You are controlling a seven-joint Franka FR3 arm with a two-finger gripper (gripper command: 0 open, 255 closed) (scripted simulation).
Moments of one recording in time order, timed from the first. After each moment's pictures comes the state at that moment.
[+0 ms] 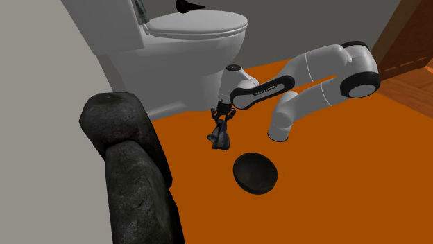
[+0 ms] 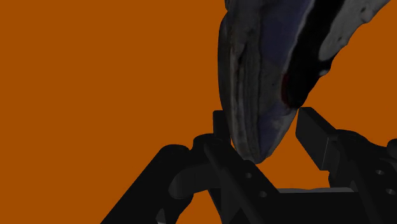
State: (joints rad) arm -0.10 -0.79 0.50 -2.91 0.43 2.30 0.98
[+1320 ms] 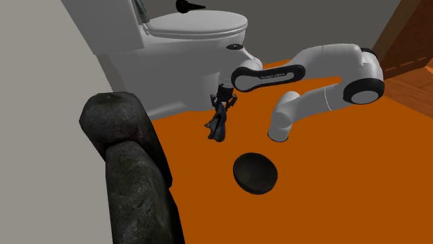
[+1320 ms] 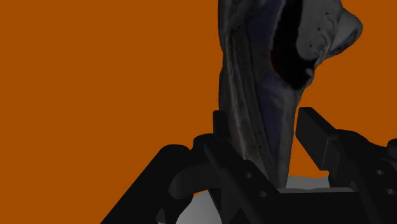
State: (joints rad) arm -0.13 -0.90 0.42 -2.74 0.35 2.02 0.99
